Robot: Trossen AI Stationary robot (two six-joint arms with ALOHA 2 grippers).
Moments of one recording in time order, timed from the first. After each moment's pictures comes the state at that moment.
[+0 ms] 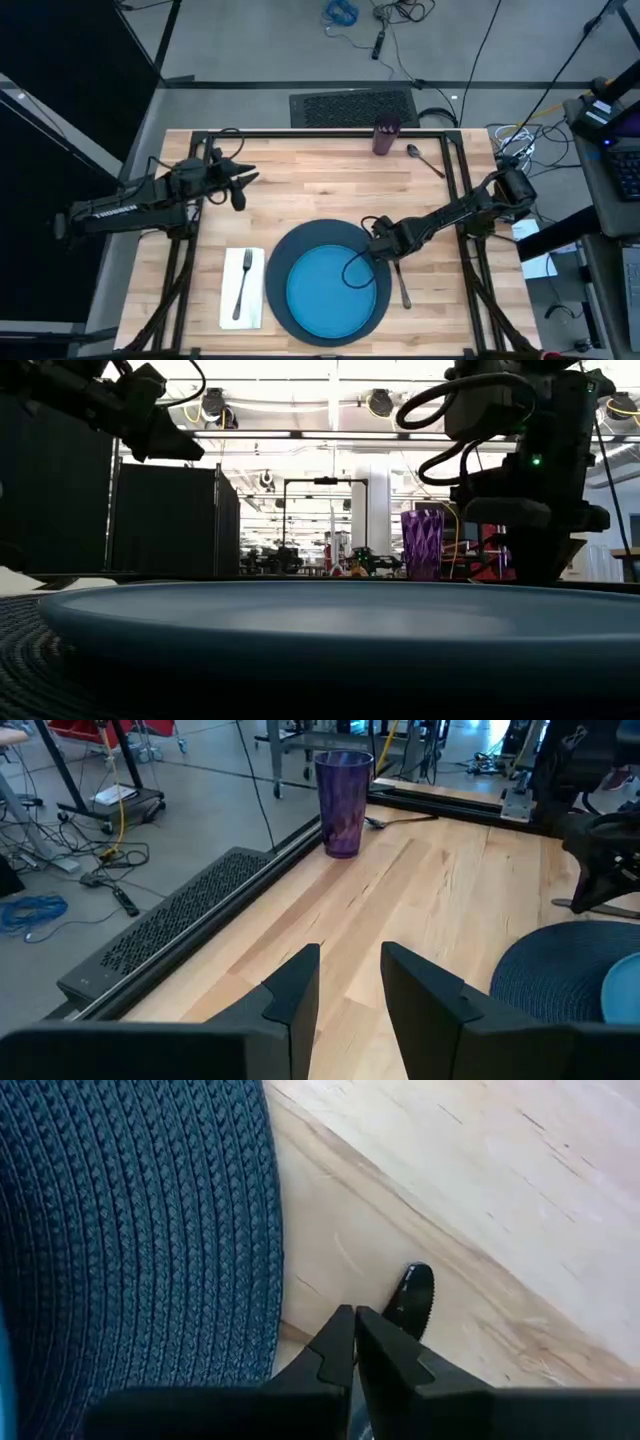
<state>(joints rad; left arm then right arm) 0.36 0.55 0.41 -0.15 -0.10 -0.01 0.29 1.67 0.89 -0.75 0.18 1.23</state>
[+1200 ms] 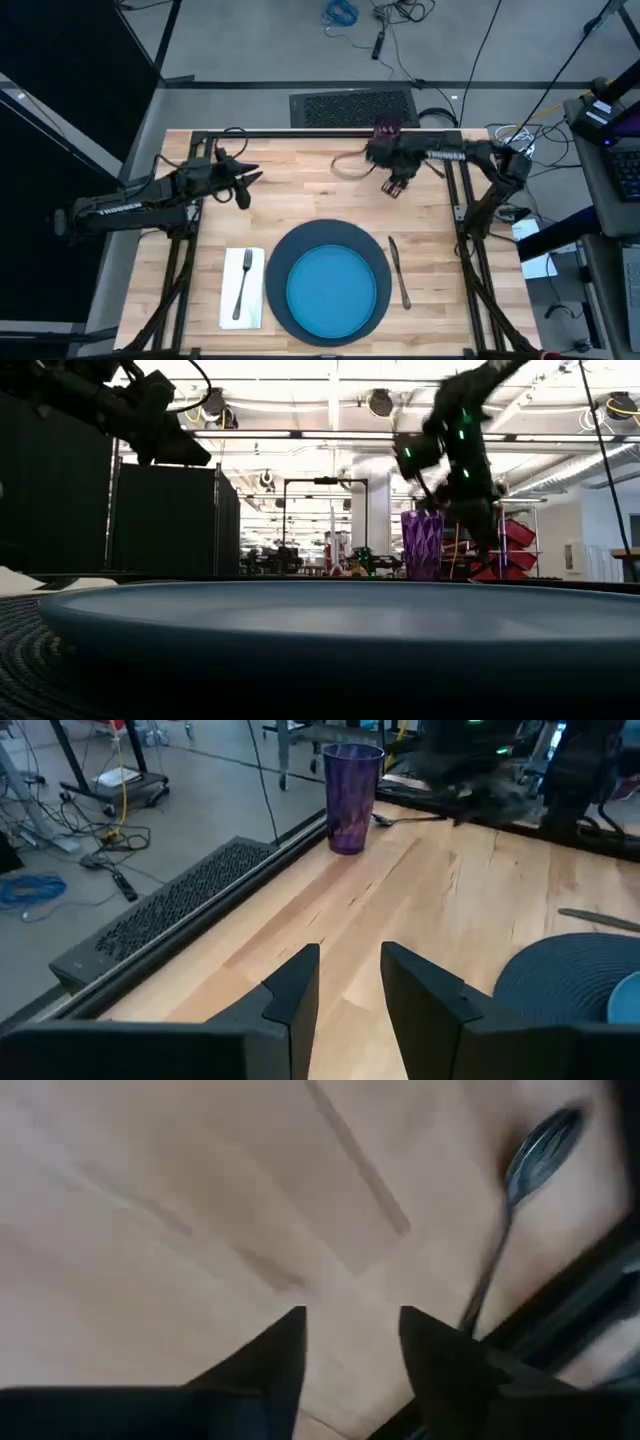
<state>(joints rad) 0.36 0.62 0.41 -0.10 -0.12 -0.07 -0.60 1.67 1.10 -1.12 0.23 0.14</state>
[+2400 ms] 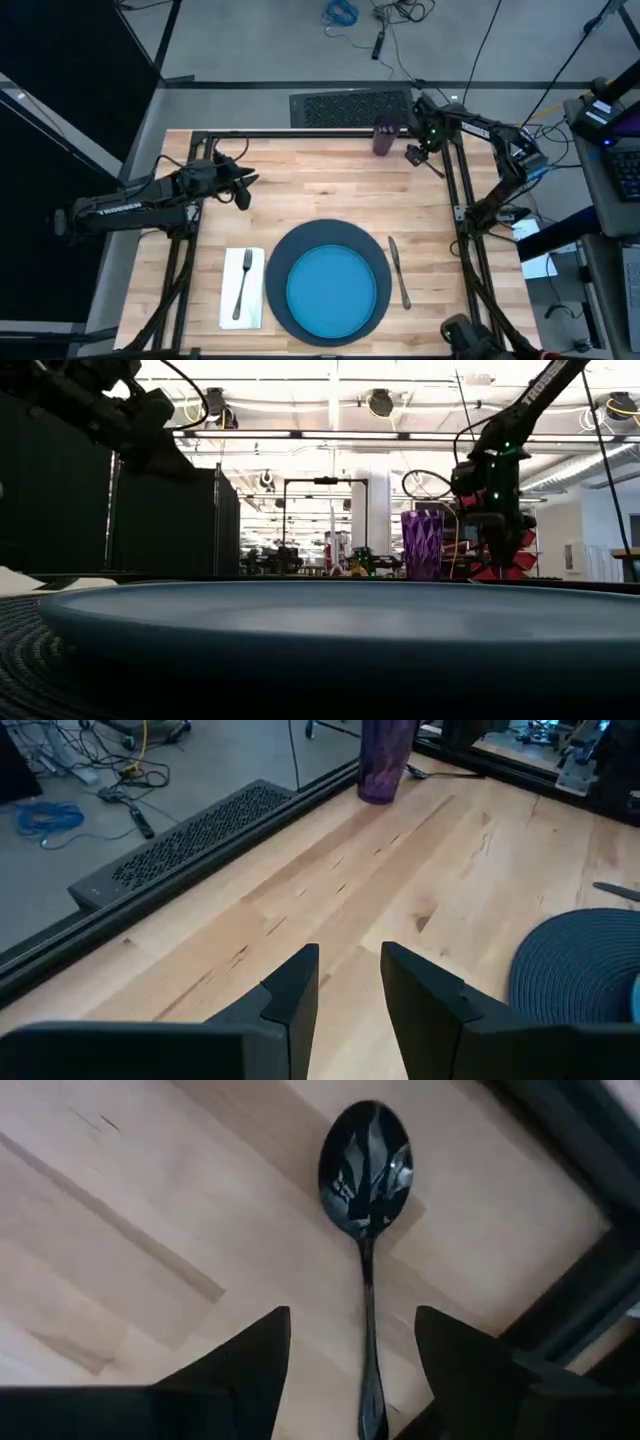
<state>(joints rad) 0.36 0.62 0.41 -0.23 -0.16 -0.18 -1.10 1.65 1.03 -0.87 0.02 -0.21</state>
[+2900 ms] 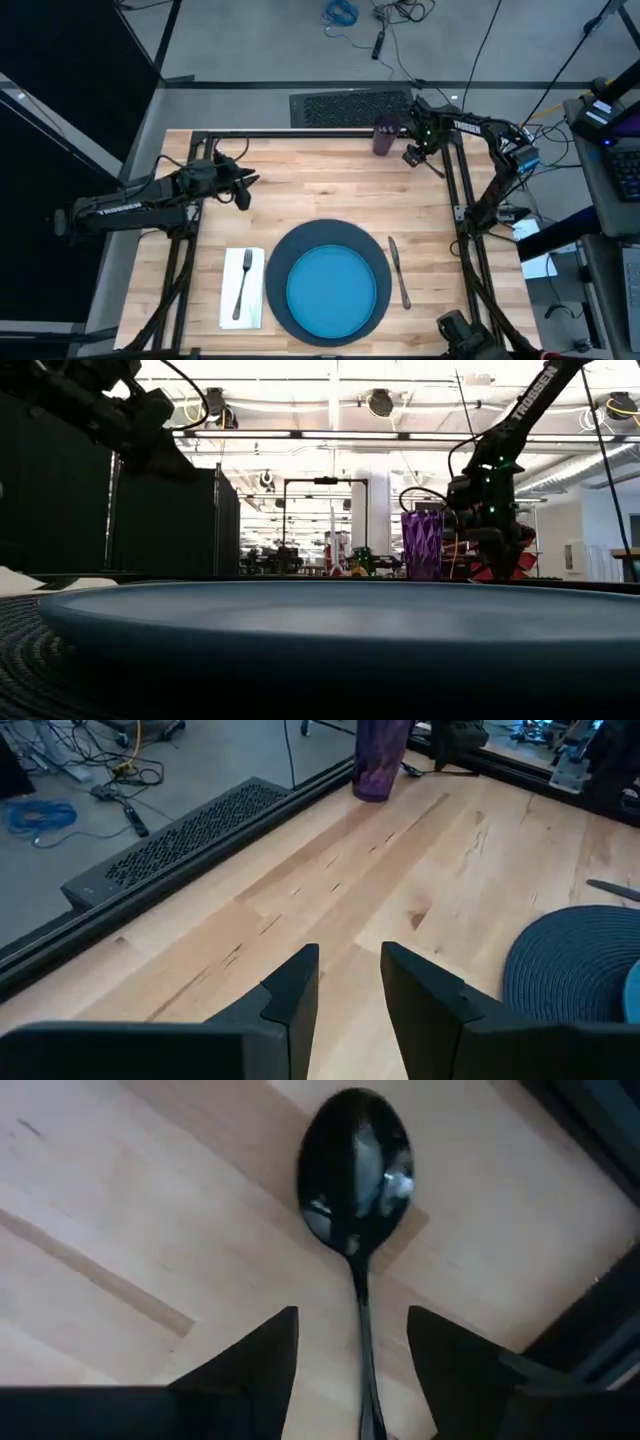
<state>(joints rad) 0.36 0.62 0.41 -0.23 -0.15 -0.18 -1.12 1.71 1.03 -0.84 0.04 -0.17</state>
